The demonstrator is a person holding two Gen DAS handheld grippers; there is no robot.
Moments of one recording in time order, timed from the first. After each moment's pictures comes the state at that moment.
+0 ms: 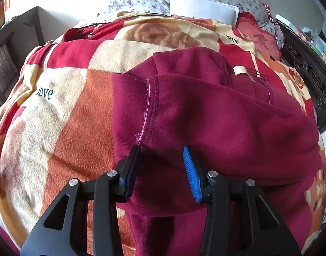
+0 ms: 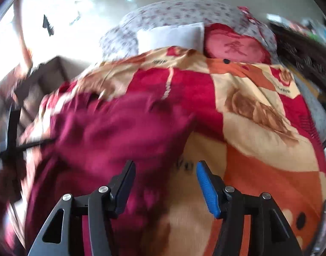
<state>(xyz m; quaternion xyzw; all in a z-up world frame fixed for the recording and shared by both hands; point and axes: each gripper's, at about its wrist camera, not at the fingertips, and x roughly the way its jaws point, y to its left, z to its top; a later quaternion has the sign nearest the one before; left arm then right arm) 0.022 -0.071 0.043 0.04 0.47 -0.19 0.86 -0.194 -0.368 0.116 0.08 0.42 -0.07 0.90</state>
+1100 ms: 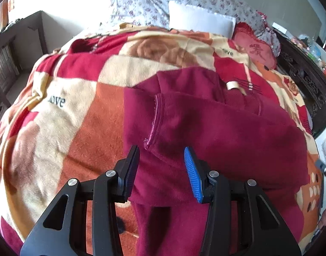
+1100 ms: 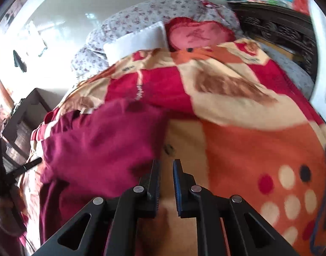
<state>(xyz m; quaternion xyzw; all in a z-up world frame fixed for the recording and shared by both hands) 0.012 -0.063 0.067 0.02 0.45 -0.19 0.87 -0.207 -0.391 0.115 0.20 0.39 -0.15 0.89</state>
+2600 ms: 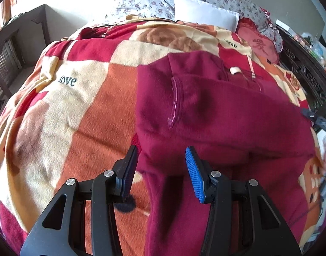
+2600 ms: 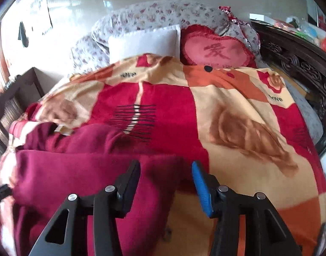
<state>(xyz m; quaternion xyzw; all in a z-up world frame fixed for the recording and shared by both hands) -0.014 -0.039 0.060 0.03 0.46 -0.18 0.87 -0.112 -0.422 0.113 0.11 0.40 -0.15 0.90</state>
